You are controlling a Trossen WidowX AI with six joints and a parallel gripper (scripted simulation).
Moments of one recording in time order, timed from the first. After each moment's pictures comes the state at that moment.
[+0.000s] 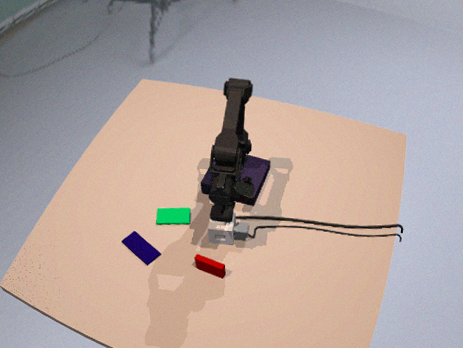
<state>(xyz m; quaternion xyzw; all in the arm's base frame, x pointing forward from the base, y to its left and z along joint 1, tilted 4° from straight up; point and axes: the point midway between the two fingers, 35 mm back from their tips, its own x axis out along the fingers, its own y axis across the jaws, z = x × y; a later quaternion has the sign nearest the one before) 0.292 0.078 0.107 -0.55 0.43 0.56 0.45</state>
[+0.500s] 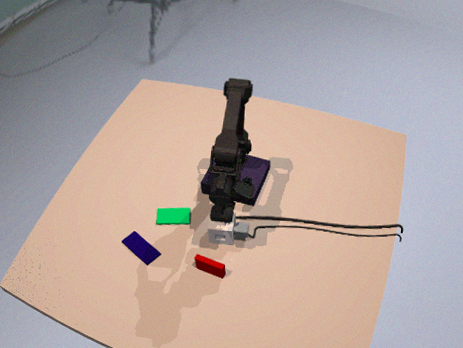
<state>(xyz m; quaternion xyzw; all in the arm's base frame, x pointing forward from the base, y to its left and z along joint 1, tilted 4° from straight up) 0.292 0.078 0.105 -0.55 0.43 0.56 0.45</state>
